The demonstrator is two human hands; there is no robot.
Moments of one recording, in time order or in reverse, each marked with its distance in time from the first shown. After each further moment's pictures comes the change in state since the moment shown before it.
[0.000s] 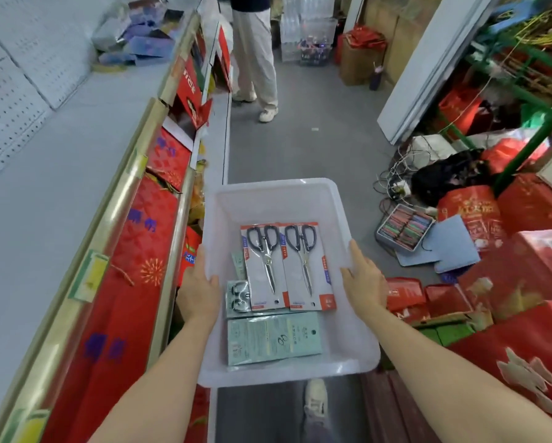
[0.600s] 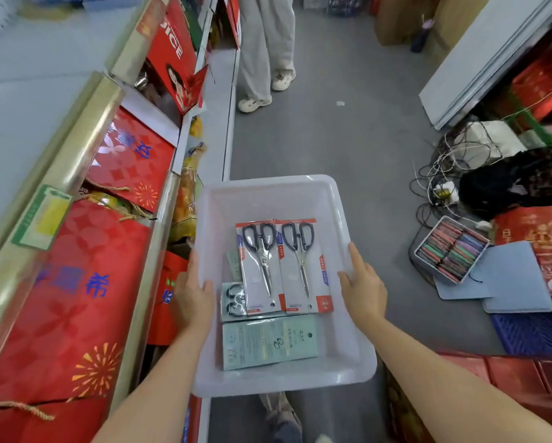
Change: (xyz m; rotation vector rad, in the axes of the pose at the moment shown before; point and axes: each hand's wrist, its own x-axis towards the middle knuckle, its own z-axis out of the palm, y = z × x) left_hand 0.260 -0.008 0.169 -0.070 0.002 -0.122; right_hand 0.277 -0.047 0.151 -0.042 -0.114 0.022
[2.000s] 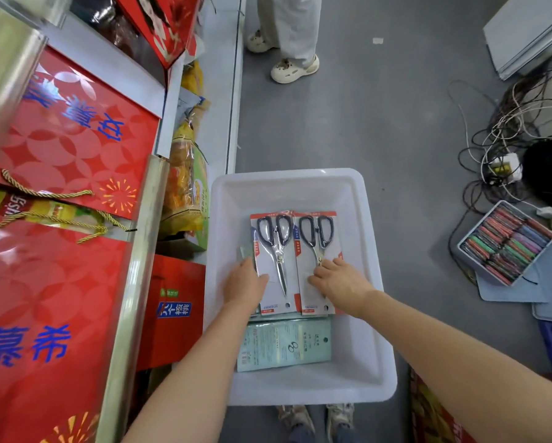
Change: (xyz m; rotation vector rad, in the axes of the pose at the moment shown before) left_hand 0.125 0.022 0.146 0.271 -0.587 -0.095; right_hand 0.162 -0.029 0.127 -0.798 -0.576 -1.022
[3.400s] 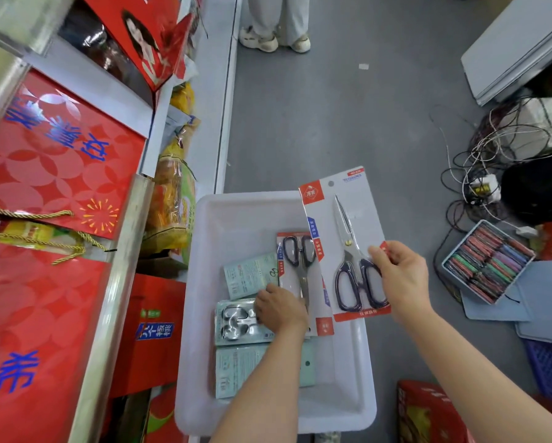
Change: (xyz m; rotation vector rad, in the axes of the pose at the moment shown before) left_hand -0.013 0.099 0.079 0.014 0.066 -0.316; right_hand -0.069 0.057 -0.055 1.432 0.863 1.021
